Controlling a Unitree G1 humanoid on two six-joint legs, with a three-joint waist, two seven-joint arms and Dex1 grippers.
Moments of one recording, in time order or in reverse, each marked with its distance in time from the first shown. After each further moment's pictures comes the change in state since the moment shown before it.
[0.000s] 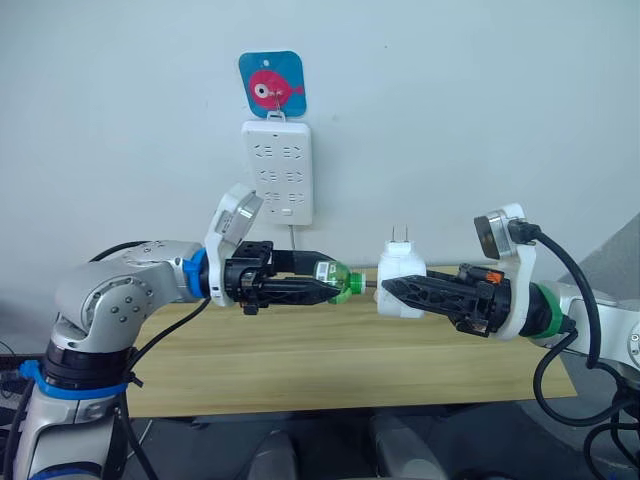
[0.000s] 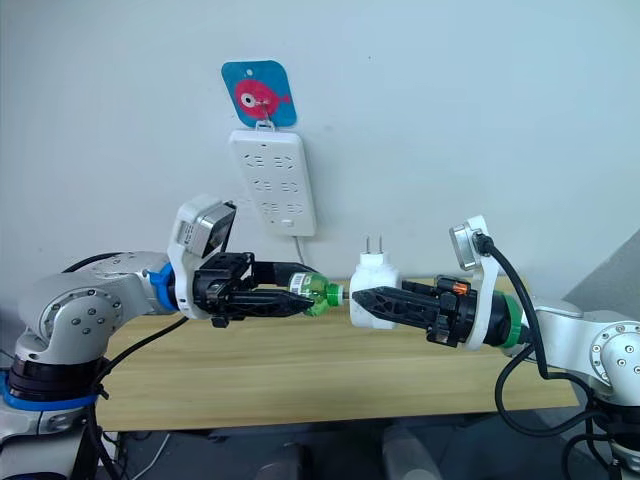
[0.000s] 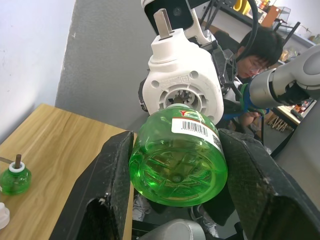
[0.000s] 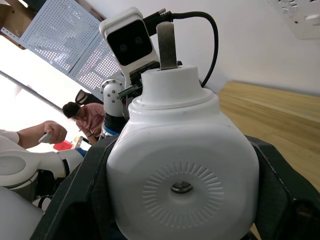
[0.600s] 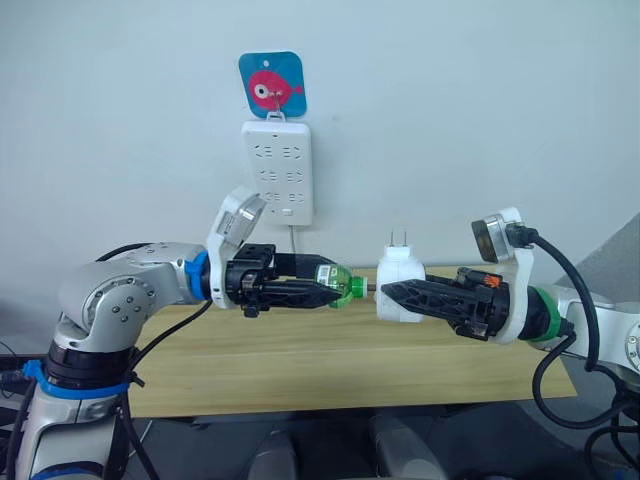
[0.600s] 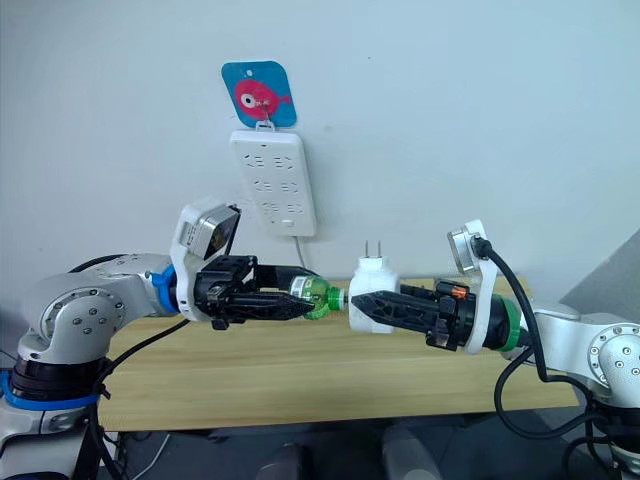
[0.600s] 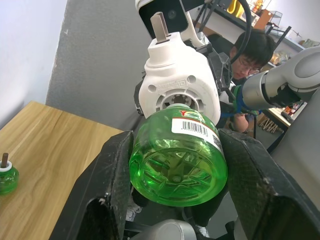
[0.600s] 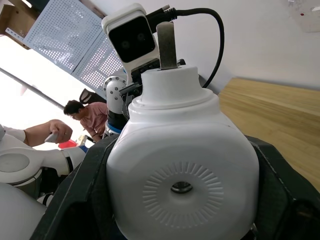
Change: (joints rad) left arm -0.001 -0.005 -0.007 0.000 -0.003 0.006 -0.016; right arm 0.010 0.000 0.011 0.000 0.000 -0.002 0.018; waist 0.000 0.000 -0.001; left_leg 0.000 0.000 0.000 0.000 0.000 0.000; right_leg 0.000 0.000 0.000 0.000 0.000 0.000
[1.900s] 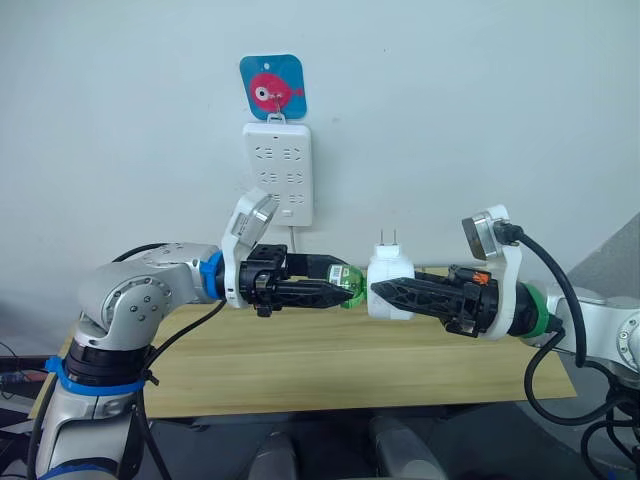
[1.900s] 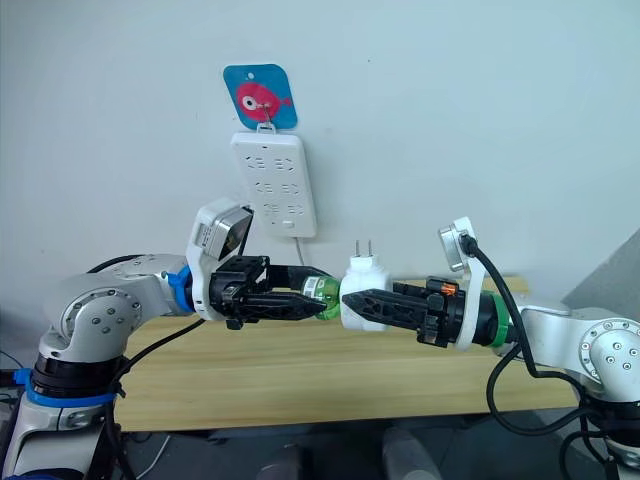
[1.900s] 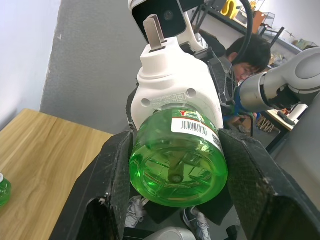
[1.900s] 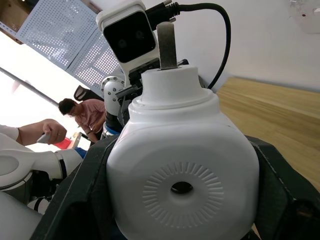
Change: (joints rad) left arm -0.016 -0.068 -0.023 0.004 0.039 -0.004 0.008; right arm -0.051 -0.009 0.056 -0.006 -0.001 -0.025 -0.059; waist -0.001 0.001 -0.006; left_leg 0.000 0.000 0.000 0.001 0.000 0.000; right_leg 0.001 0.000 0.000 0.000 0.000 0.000
